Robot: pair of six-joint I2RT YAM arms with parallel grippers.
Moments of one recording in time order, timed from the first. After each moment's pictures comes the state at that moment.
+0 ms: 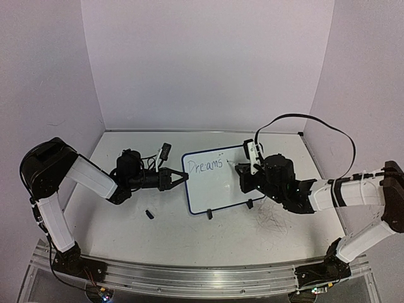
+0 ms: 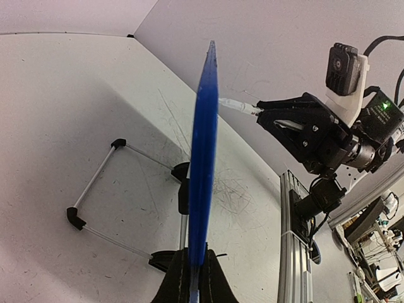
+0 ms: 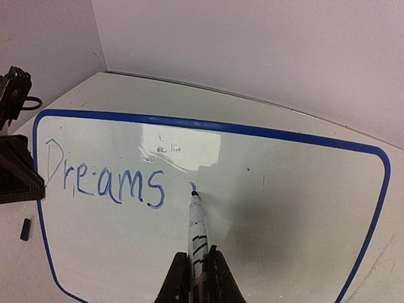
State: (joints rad) left arm -0.64 1.80 0.70 0.94 0.68 -0.55; right arm 0.85 1.43 0.69 0.42 0.32 0.15
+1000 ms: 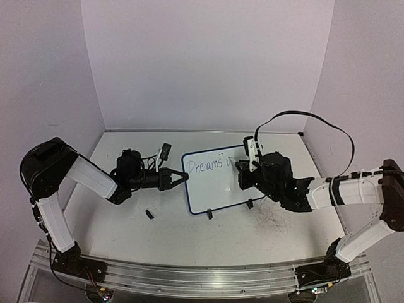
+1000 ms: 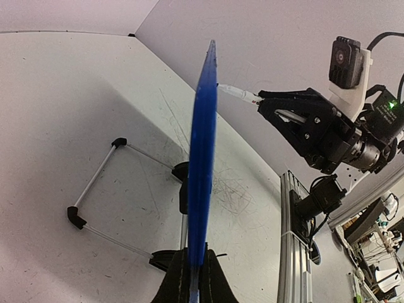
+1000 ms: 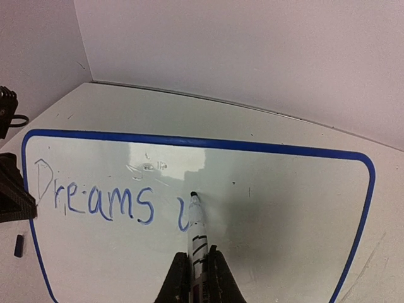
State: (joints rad) left arm -0.64 1.80 0.70 0.94 0.68 -0.55; right arm 0.87 1.45 0.72 0.42 0.40 0.17
